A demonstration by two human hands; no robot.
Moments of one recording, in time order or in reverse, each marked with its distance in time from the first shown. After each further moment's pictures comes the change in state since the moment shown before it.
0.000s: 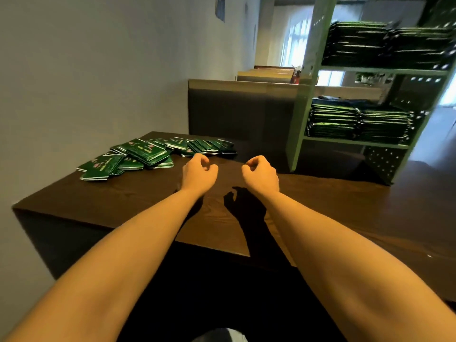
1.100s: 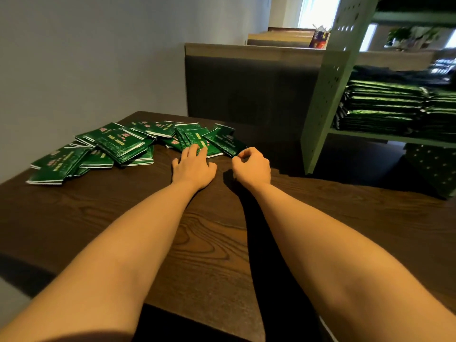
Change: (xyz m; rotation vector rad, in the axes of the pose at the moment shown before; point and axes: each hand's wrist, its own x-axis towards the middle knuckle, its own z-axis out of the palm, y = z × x) left_hand 0.117 -0.054 0.079 0.690 -0.189 0.052; right_hand 0.119 0.045 0.060 0.062 -0.080 0.073
